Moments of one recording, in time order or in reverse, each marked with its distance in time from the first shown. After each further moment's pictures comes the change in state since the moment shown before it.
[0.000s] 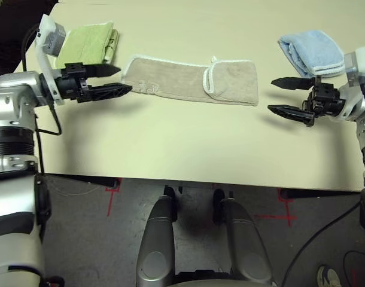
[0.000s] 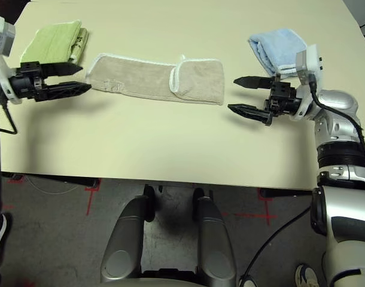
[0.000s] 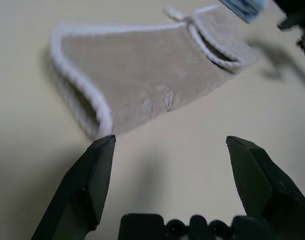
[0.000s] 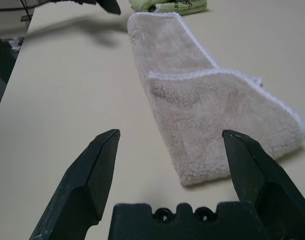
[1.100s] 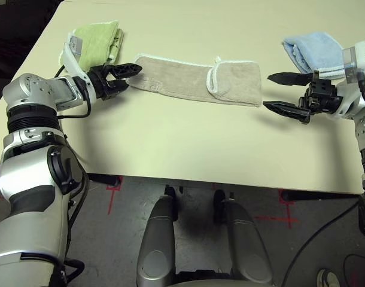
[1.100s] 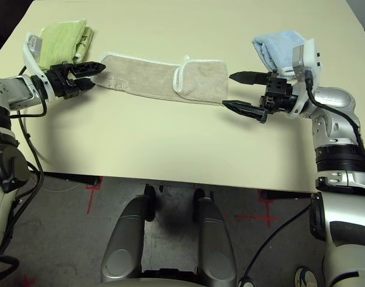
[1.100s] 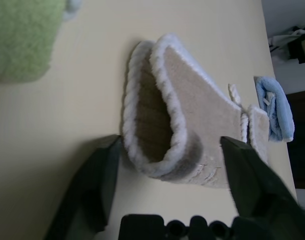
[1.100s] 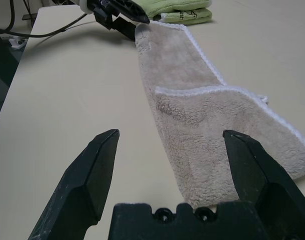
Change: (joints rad) left arm -0.204 -0.227 0.295 0.355 -0.106 0.171 0.602; right arm 0.040 0.009 0.001 -0.132 0.012 0.055 -0.063
